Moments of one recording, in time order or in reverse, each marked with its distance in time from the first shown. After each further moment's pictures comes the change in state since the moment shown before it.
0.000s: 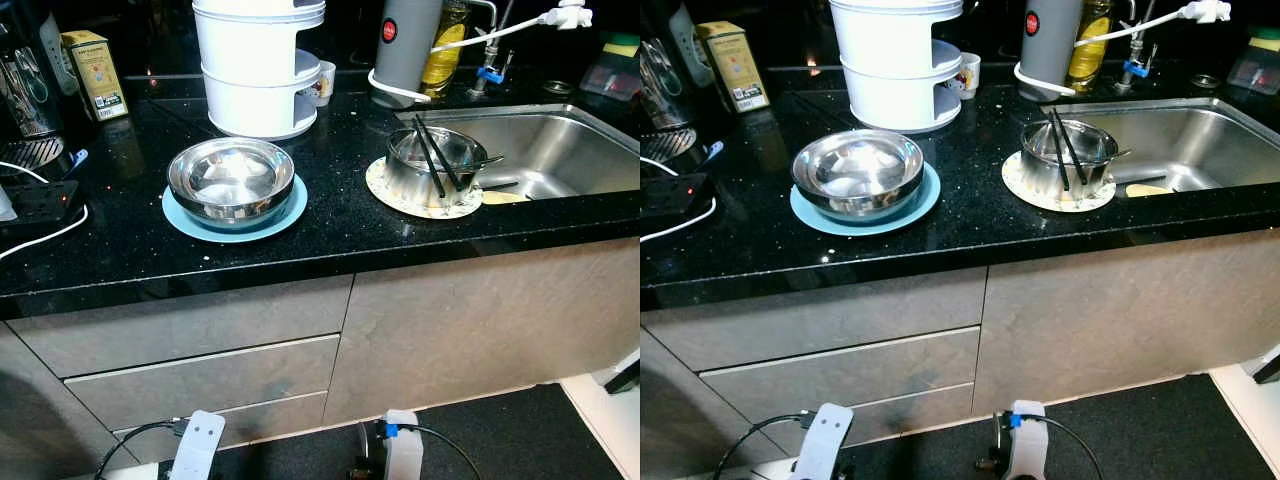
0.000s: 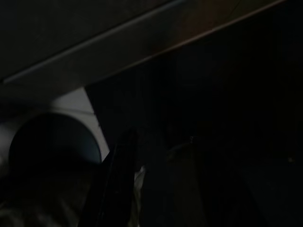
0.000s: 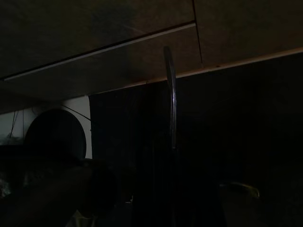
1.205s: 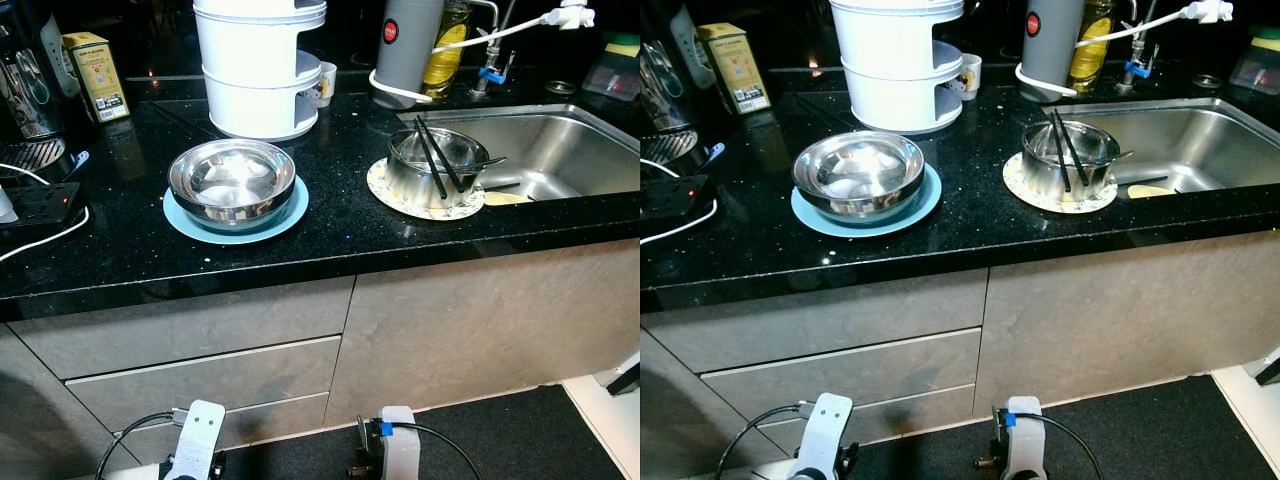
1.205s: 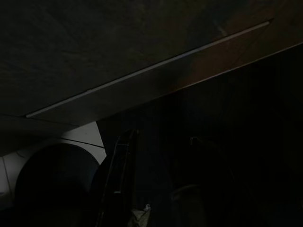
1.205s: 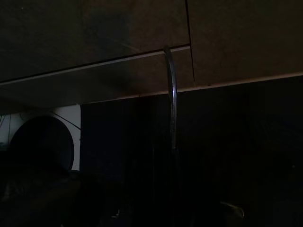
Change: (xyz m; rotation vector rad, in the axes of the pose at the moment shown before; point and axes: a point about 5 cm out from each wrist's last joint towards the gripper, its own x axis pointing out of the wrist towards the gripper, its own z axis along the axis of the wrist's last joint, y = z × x) left arm 0.004 -0.002 0.022 -0.019 -0.194 0.042; right arm 0.002 -0.003 0.010 -0.062 -0.055 -0.014
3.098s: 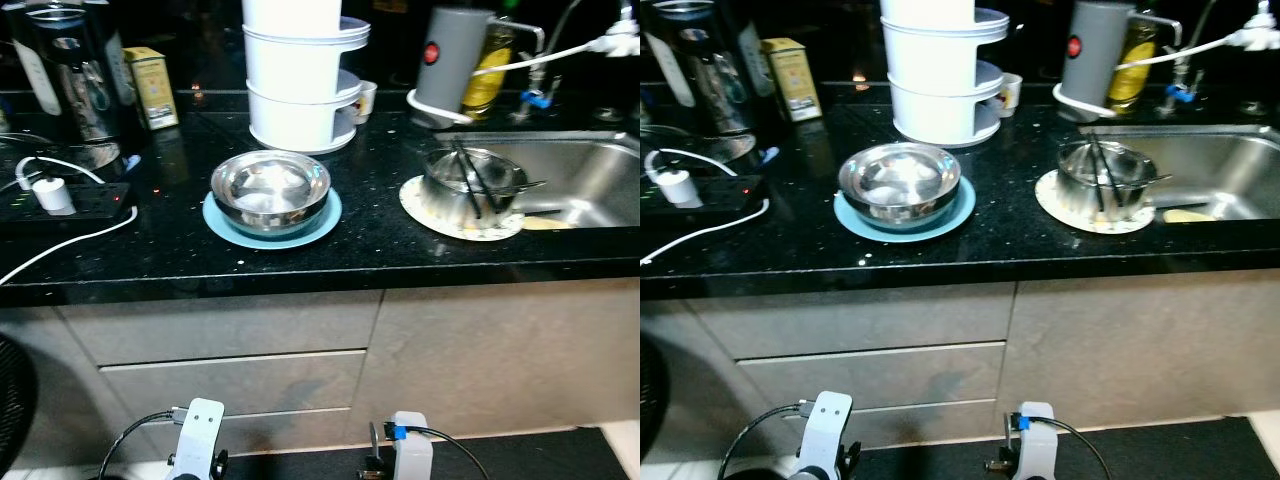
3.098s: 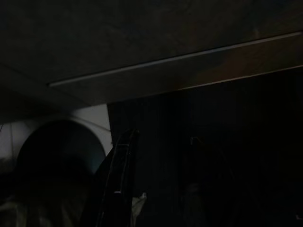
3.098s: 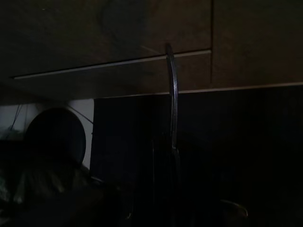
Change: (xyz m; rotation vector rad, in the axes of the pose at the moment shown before) left arm 0.002 -0.003 -0.003 -0.051 0.035 -0.023; right arm -0.005 -0.017 -0.004 0.069 0.022 -0.042
